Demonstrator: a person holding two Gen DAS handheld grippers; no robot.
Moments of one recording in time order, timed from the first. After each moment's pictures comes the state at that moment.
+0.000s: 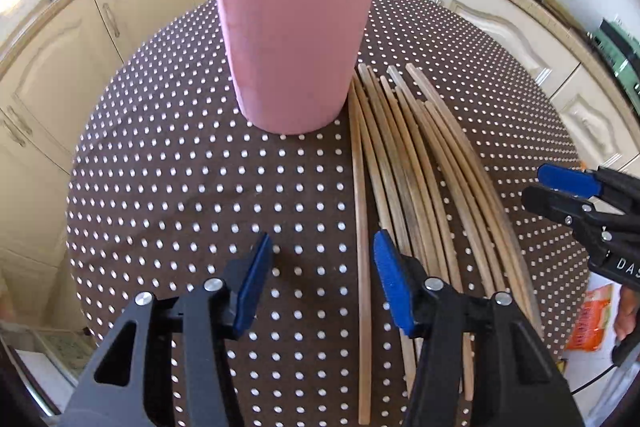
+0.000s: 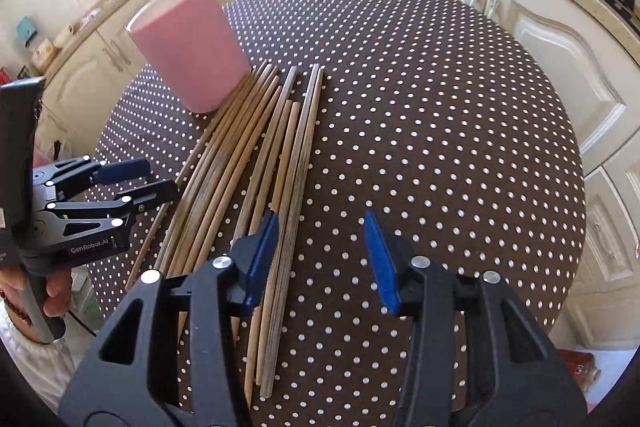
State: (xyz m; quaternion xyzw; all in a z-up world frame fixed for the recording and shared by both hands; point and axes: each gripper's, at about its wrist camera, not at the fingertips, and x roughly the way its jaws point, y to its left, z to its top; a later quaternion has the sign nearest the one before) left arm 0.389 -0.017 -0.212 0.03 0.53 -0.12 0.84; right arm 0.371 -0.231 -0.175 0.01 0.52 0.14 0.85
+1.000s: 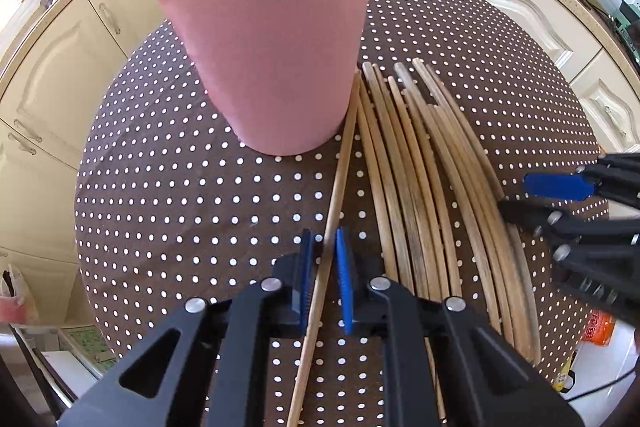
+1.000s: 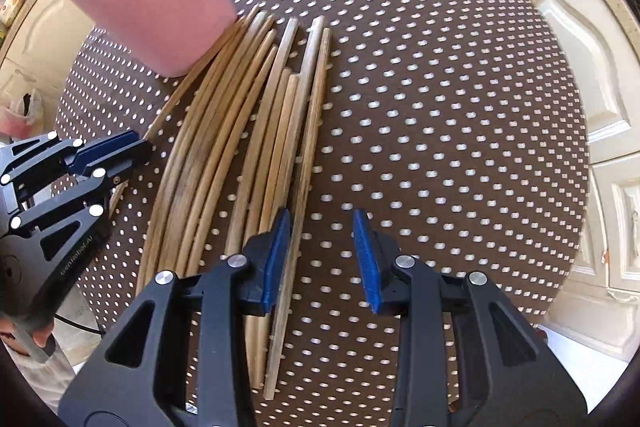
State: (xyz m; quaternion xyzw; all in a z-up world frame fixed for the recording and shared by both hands) left arm 0.465 -0.063 -0.203 0.07 0.58 -0.09 0.81; right arm 0.460 -0.162 -0.208 -0.08 0.63 0.10 0.76
